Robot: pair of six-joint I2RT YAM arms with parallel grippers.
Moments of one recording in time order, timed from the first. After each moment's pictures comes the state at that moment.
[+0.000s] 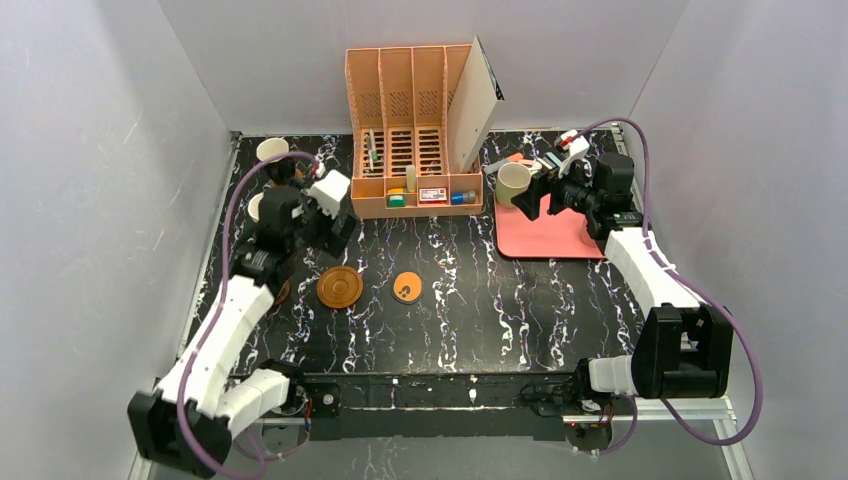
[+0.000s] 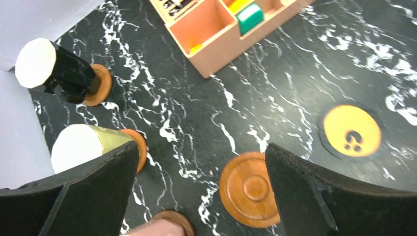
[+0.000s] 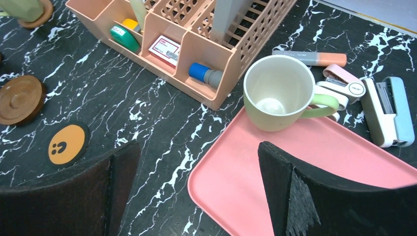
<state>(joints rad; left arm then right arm) -0.28 1.06 0.96 -0.44 0.05 0.38 0.05 1.32 0.94 -0.01 -0.66 -0.08</state>
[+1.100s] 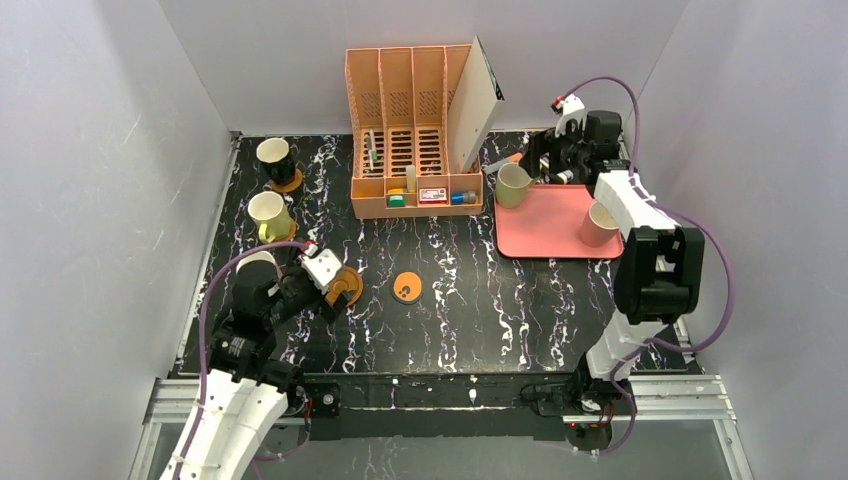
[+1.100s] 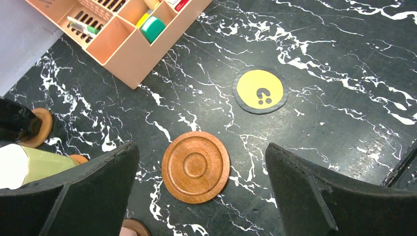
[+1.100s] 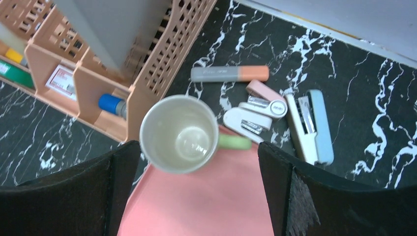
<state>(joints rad) -0.28 0.45 0.59 -0.54 0.41 0.45 0.03 1.72 1.33 -0.11 -0.47 -0.15</state>
